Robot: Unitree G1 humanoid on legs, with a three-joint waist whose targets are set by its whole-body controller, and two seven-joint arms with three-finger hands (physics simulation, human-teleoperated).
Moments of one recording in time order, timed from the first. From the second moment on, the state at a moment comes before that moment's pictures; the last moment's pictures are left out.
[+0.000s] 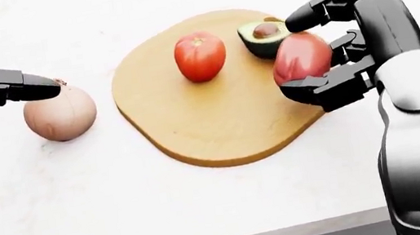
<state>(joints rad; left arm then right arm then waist) -0.74 0.34 0.16 -0.15 0.40 0.63 -0.17 -0.67 -0.19 -0.05 -0.28 -0.57 1.02 0.31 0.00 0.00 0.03</state>
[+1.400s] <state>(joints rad) -0.80 0.37 0.15 0.02 0.27 0.65 -0.27 -0.51 -0.19 -0.06 -0.72 -0.81 1.14 0.52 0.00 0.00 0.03</state>
